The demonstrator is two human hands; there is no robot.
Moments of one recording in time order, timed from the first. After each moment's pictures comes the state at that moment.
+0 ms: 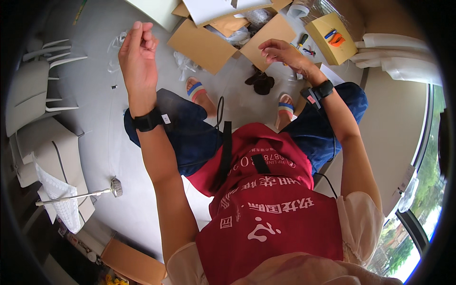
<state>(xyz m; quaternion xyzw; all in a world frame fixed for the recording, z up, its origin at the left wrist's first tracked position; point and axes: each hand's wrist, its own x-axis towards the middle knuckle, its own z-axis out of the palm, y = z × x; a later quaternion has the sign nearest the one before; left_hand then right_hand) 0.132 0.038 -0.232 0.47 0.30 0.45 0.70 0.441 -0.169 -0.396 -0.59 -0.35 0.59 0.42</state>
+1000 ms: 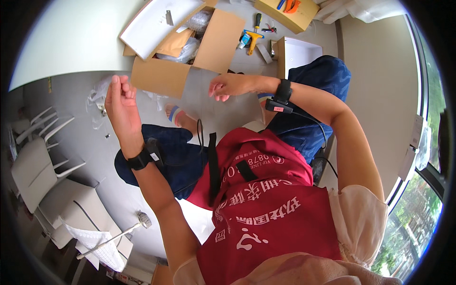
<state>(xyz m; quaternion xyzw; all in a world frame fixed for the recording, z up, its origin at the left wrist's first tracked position) 0.199 0.009 -0.266 0.50 0.33 0.33 0.73 0.398 -0.210 -0.426 -0.54 -0.43 0.65 0.33</state>
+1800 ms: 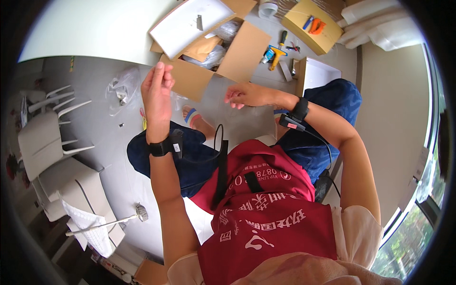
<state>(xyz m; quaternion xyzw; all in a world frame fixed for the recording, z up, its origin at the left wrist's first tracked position) 0.226 -0.009 -0.274 0.52 0.33 0.30 0.73 0.402 -0.208 -0.400 -0.52 -0.45 0.62 0.38</state>
